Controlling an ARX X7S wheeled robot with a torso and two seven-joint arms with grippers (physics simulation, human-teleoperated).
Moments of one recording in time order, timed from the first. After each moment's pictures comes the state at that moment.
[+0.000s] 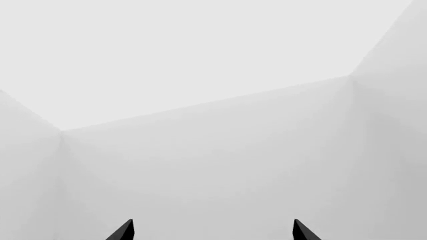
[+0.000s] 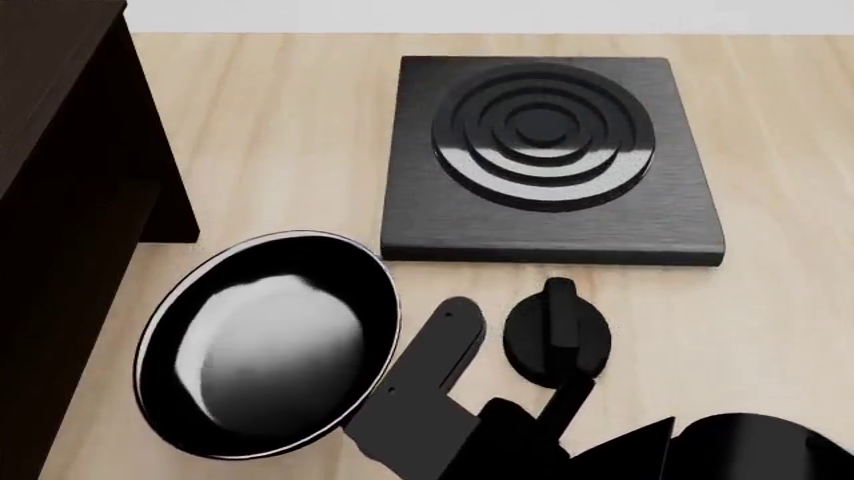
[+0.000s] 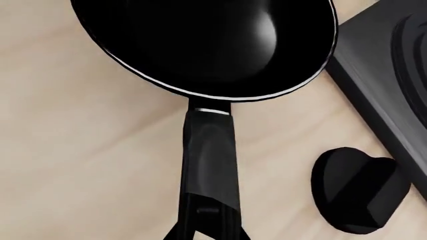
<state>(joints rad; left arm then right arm) 0.34 -0.38 0.00 0.68 0.06 0.57 -0.23 1.15 0.65 -0.93 -0.45 1.36 1.37 0.47</state>
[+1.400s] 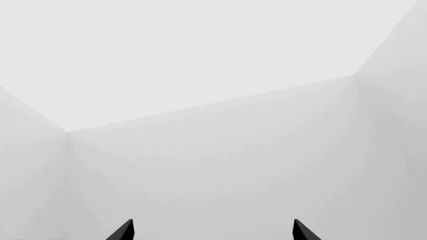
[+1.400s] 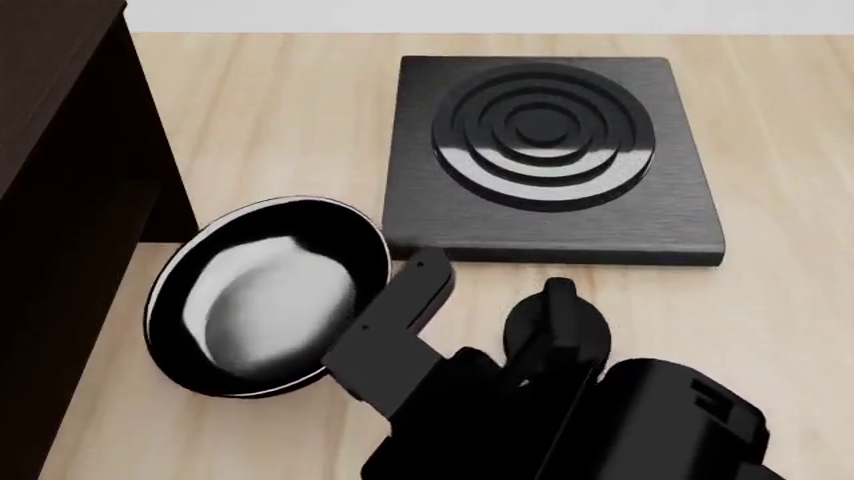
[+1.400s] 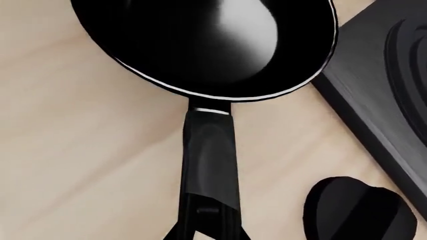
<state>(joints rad) 0.35 -0.40 -0.01 0.68 0.05 0.58 -0.26 1.21 0.51 -1.06 -0.20 1.16 1.24 0.35</state>
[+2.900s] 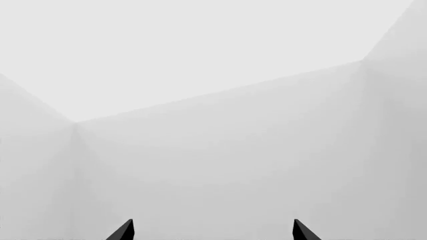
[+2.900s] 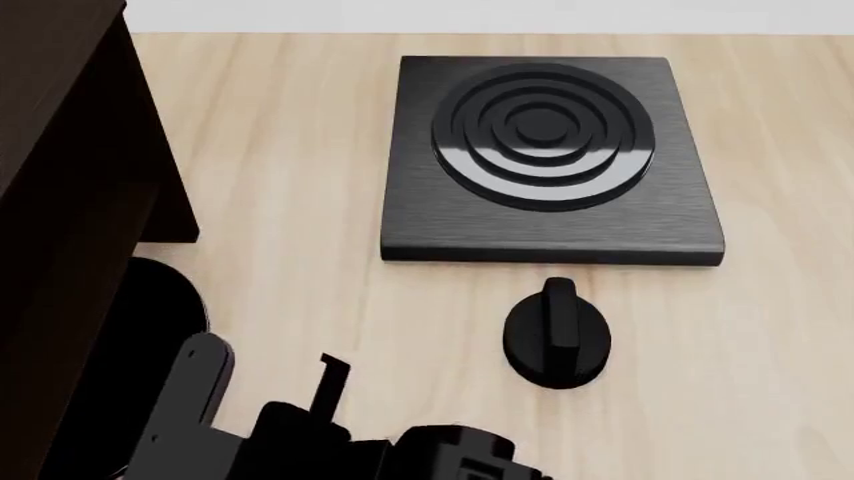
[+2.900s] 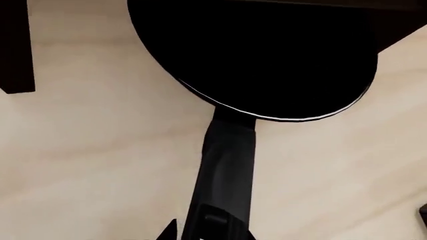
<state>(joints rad) 0.37 -0.42 -0.02 0.63 0.05 0.60 -0.30 1.21 0.27 -1.30 -0.19 0.83 1.09 0.07</state>
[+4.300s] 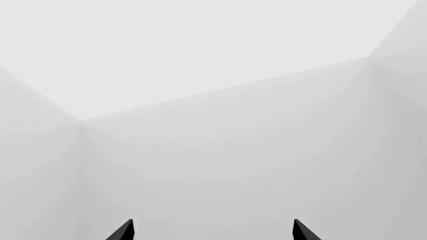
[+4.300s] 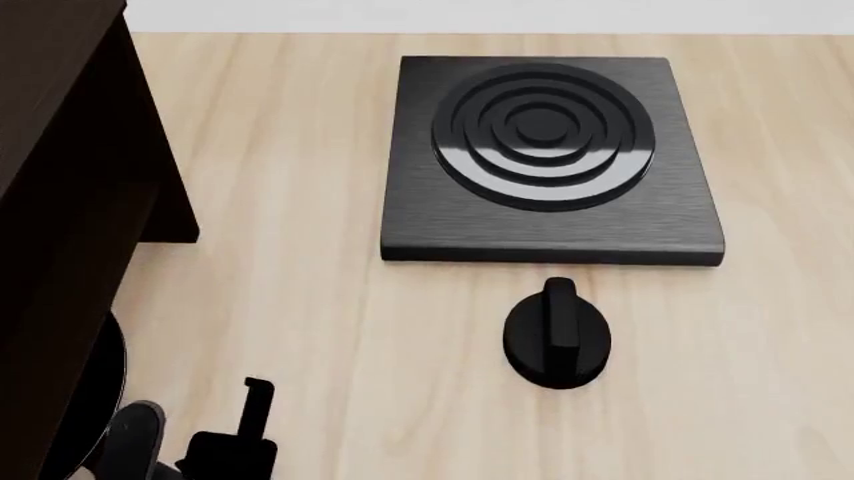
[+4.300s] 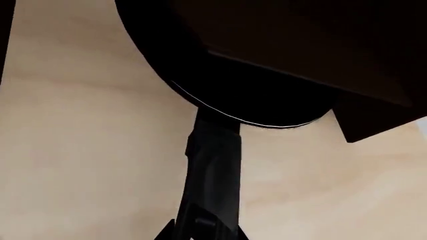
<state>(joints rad) 0.40 -0.43 -0.03 0.62 0.05 0.62 -0.33 1.11 0.15 -1.57 0.09 0.52 0.59 0.13</state>
